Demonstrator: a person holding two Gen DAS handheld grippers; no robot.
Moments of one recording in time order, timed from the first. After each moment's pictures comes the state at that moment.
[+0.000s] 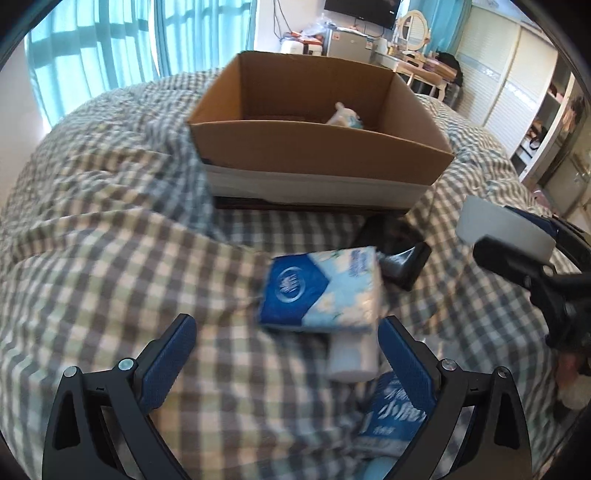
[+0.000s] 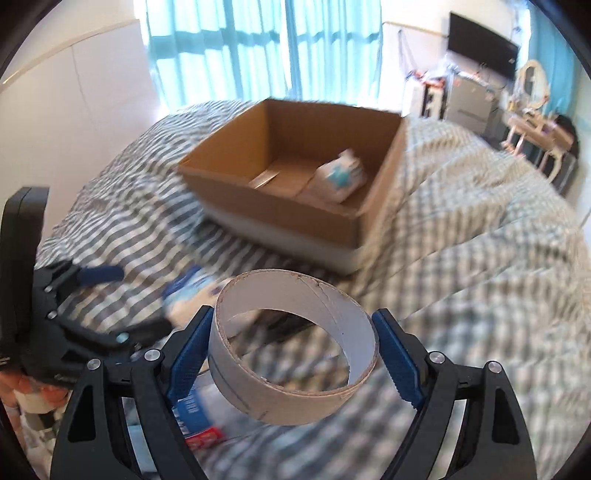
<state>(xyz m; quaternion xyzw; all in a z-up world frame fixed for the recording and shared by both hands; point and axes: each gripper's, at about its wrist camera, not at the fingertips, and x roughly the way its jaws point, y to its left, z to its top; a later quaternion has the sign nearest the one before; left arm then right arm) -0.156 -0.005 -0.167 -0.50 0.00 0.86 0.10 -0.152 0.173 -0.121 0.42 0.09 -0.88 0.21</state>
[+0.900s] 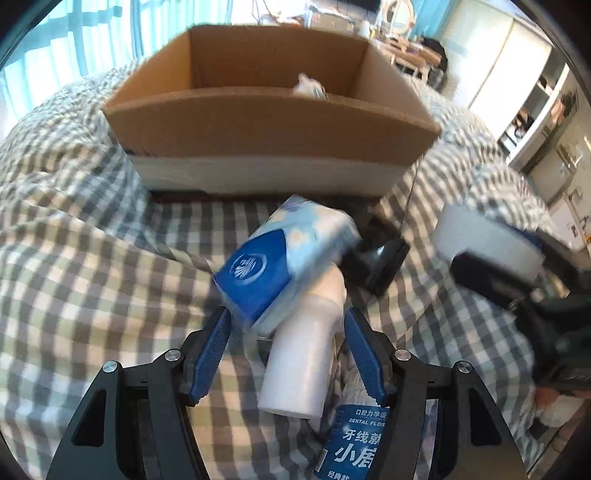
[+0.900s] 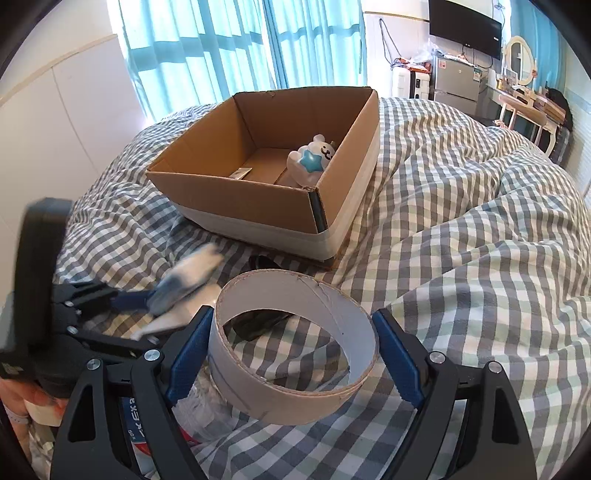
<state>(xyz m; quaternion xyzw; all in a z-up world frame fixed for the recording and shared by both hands) -0.163 0.024 -0.184 -0.52 -0.01 0.84 0.14 -0.159 0.192 -0.144 0.44 0.04 -0.87 0.21</state>
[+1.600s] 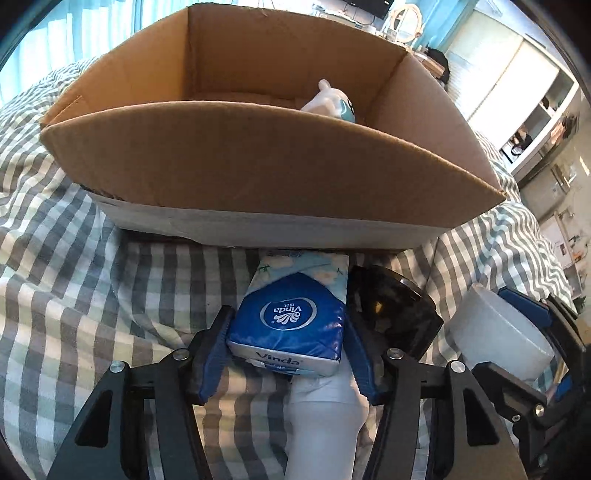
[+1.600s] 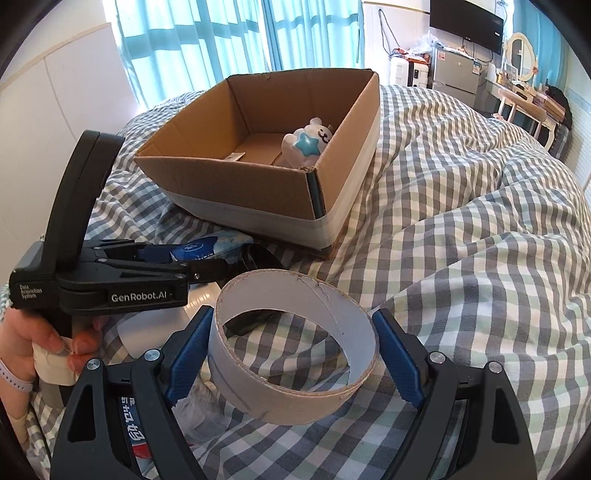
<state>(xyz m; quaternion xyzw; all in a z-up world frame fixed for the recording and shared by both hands) -0.233 0.020 -0.208 -0.53 -0.05 0.83 0.15 -0.165 0.187 -0.156 0.45 0.06 -0.87 0.20</state>
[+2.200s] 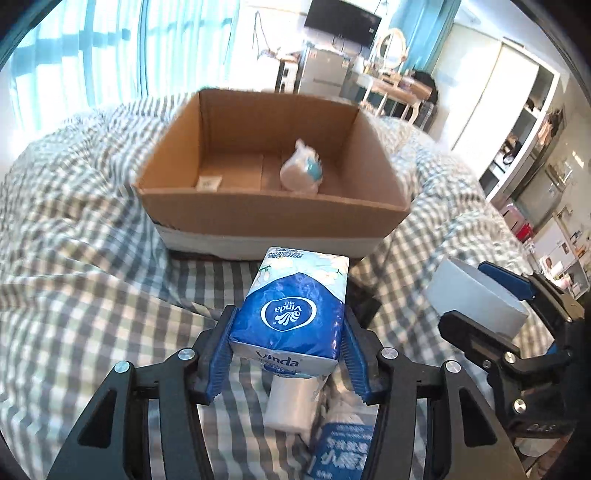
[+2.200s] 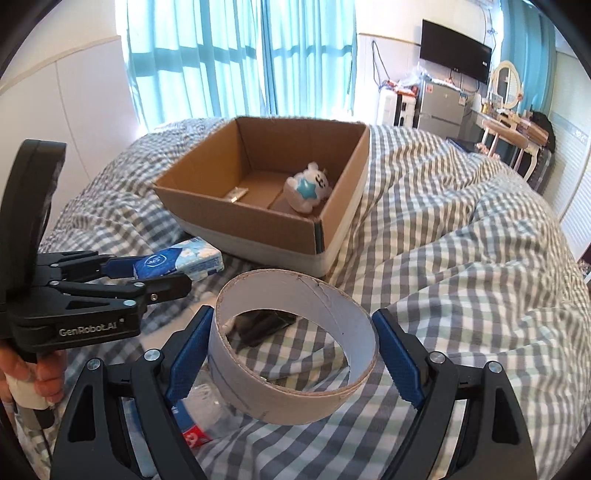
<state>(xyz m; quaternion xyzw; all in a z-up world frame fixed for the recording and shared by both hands) -0.165 0.000 -0.132 -0.45 -0.03 0.88 0.15 -0.133 0.183 -0.109 0.39 0.07 -0.90 0.18</state>
